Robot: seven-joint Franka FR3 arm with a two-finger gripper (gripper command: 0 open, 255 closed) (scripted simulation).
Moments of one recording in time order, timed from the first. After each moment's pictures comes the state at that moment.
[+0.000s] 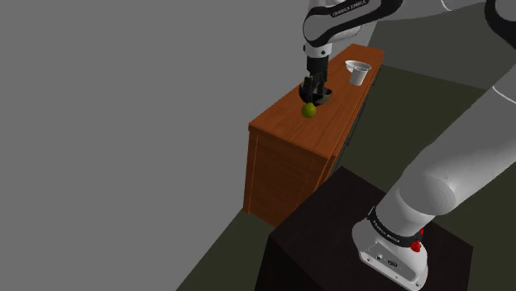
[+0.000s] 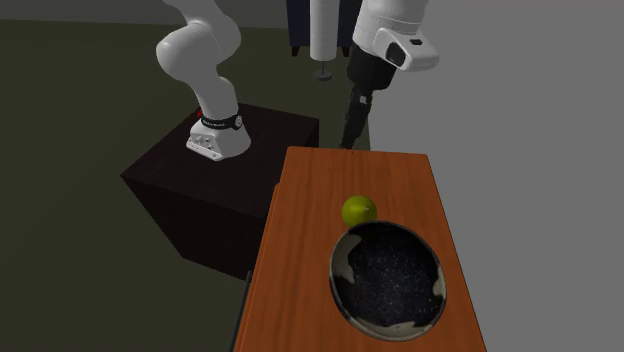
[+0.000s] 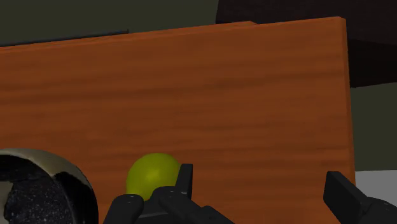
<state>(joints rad) -0.09 -0.12 -0.21 -2.15 -0.17 1.88 -0.36</state>
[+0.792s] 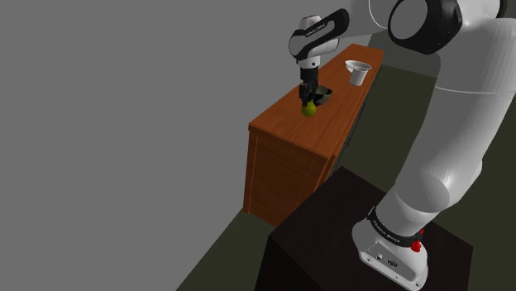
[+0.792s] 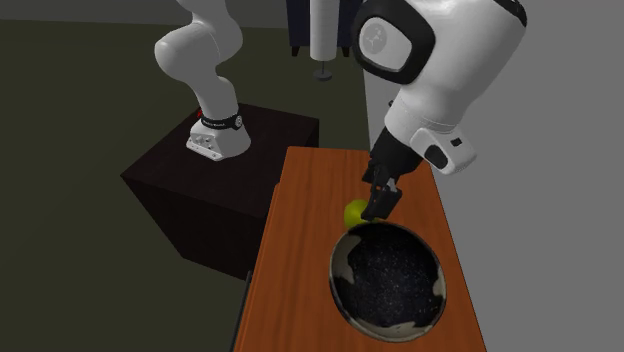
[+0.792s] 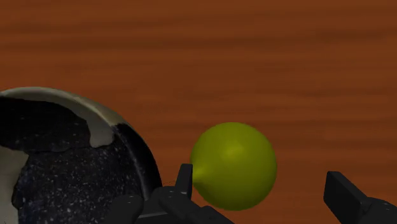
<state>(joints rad) -0.17 0.29 -0.27 -1.84 -0.09 1.92 -0.57</state>
